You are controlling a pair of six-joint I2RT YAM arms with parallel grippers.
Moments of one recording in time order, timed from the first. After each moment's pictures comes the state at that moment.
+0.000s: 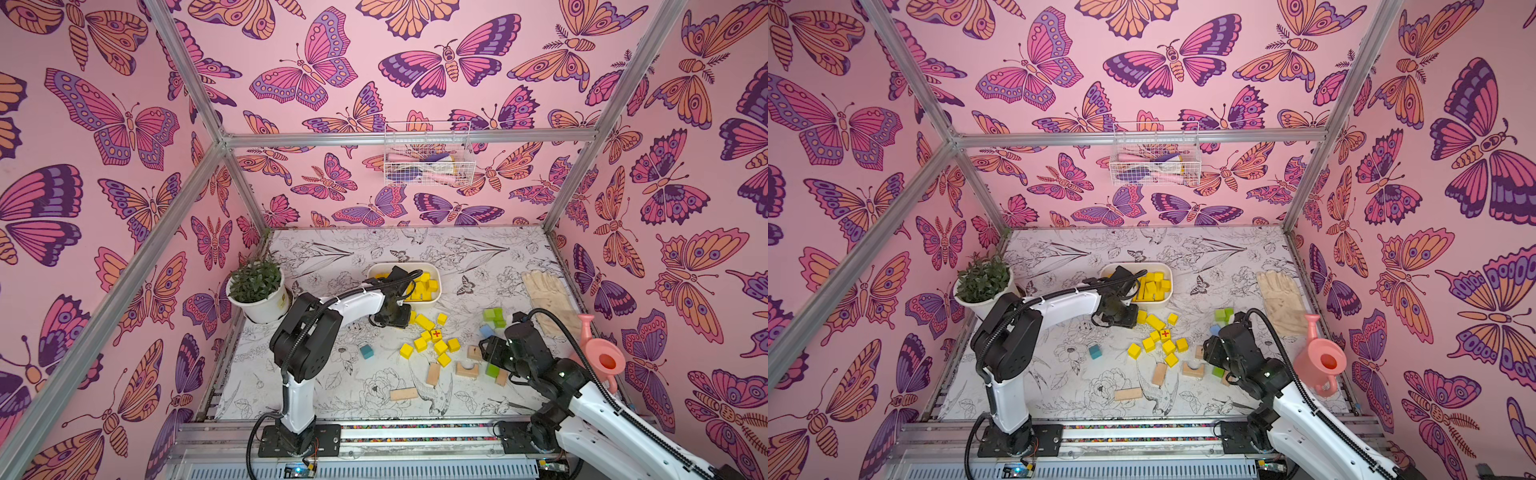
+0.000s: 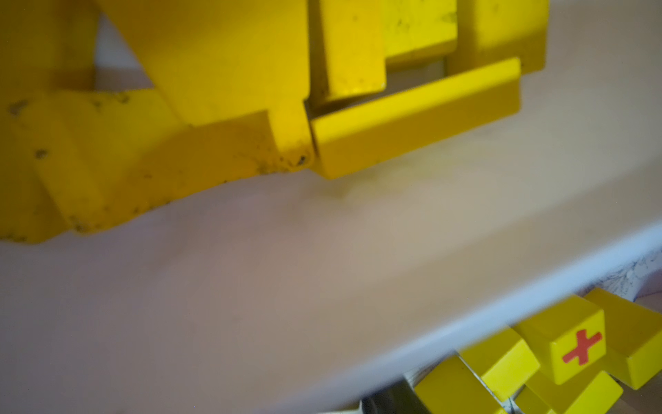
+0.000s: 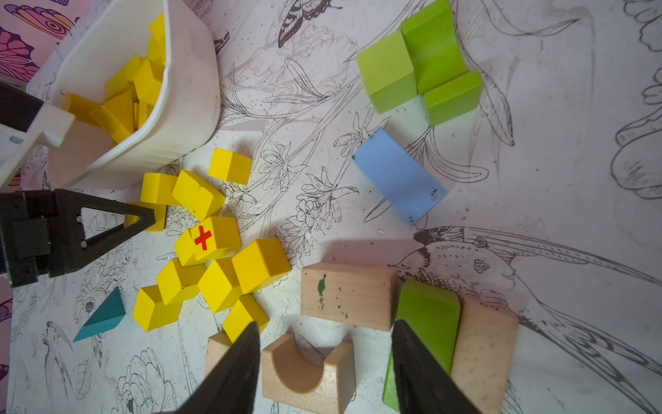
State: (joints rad) left arm -0.64 1.92 1.27 -0.62 0.13 -0.40; right arm 0.55 0.70 0.42 -0.56 0.10 0.86
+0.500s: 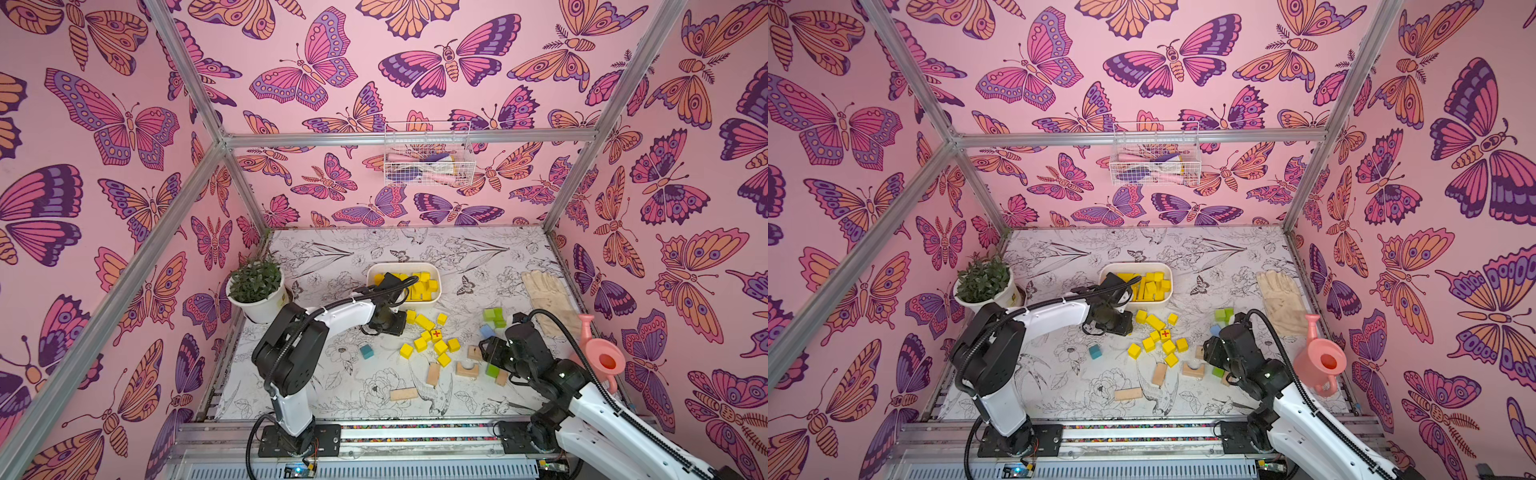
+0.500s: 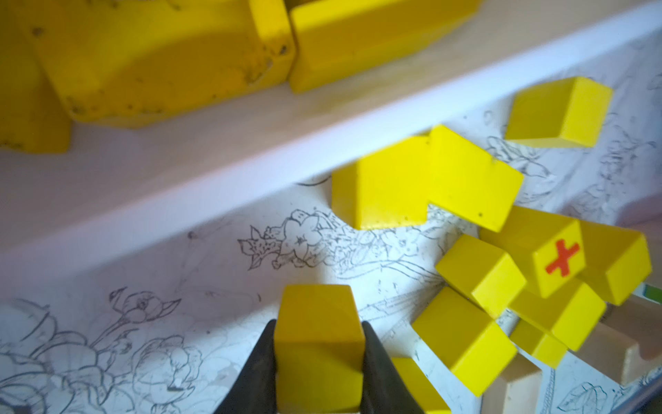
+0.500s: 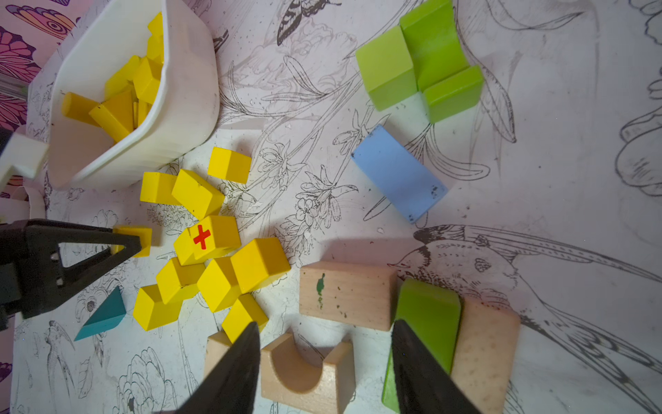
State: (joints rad) left arm -0.64 1.75 1.08 -0.52 0.18 -0.35; right arm 0.54 0.69 0.41 -0.55 0.09 0.86
